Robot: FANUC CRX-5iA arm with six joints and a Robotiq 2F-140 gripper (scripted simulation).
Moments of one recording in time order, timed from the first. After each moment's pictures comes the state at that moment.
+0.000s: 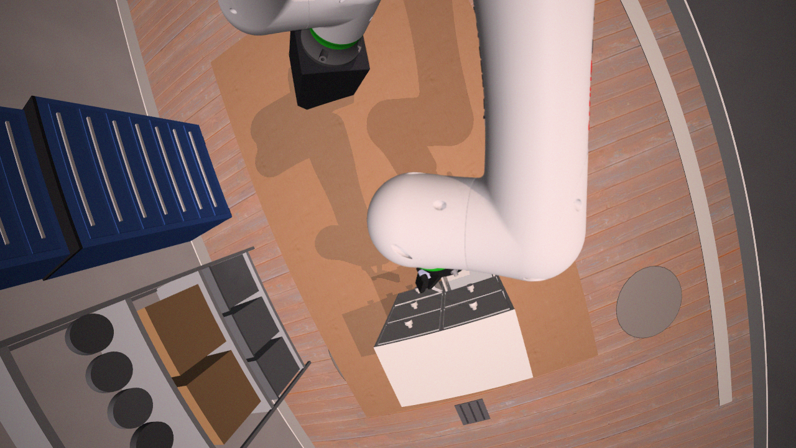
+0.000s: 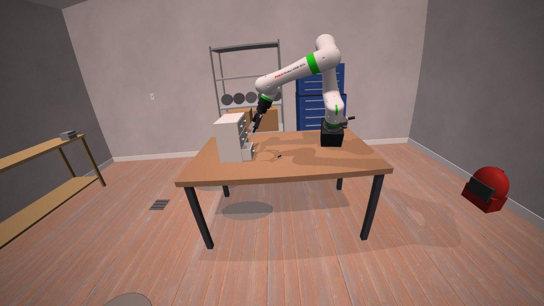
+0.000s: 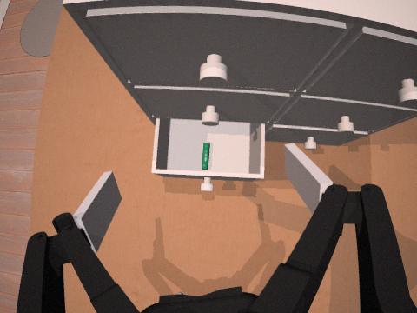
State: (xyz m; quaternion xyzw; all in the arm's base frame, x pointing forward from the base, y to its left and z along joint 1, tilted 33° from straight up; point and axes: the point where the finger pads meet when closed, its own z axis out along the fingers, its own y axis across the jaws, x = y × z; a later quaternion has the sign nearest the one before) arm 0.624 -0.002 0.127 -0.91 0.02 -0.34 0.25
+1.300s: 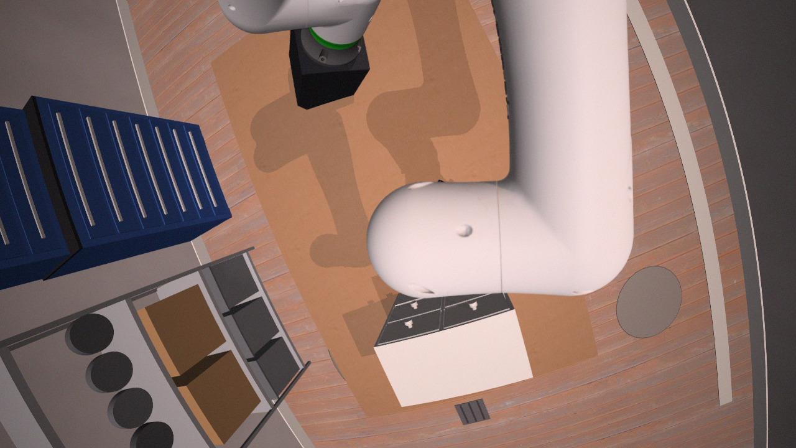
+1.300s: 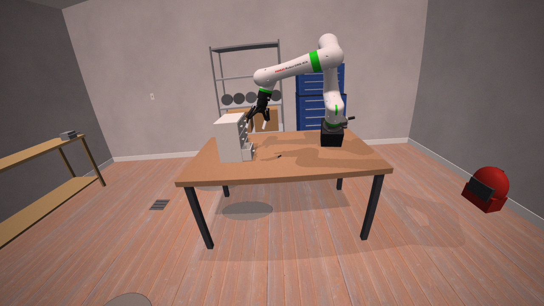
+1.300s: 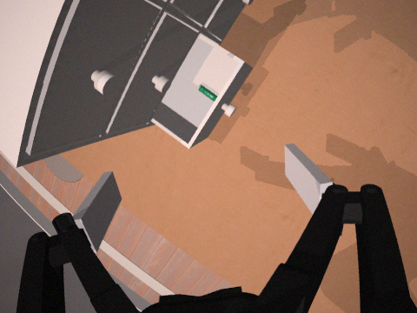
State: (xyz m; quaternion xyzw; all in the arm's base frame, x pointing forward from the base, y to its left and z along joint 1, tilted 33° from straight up) arm 0.581 -0.003 0.161 -0.80 0.47 -0.08 0.36
